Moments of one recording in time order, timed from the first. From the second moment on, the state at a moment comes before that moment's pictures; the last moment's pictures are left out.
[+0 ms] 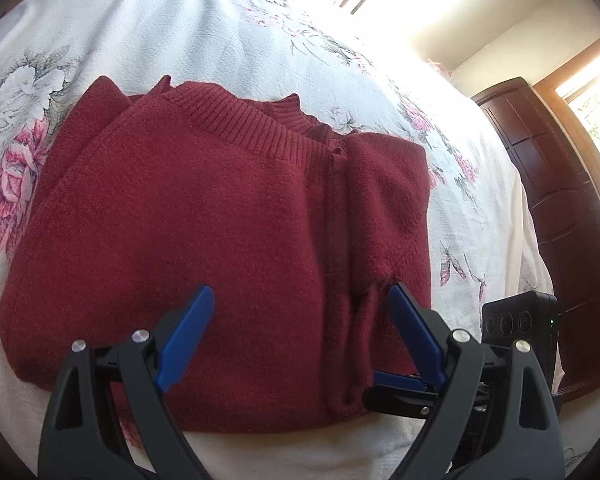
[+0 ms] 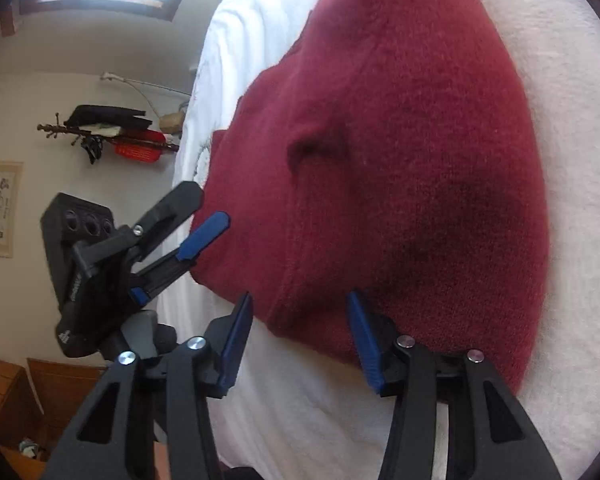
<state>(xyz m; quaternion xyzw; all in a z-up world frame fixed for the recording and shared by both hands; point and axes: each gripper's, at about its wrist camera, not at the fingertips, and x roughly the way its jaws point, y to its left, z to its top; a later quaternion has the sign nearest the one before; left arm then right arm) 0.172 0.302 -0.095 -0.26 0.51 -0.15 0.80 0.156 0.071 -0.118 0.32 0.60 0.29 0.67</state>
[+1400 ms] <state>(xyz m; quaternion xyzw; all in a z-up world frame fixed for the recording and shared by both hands) 0.265 0.214 -0.123 -0.29 0.57 -0.23 0.74 0.165 -0.033 -0.132 0.40 0.54 0.20 0.72</state>
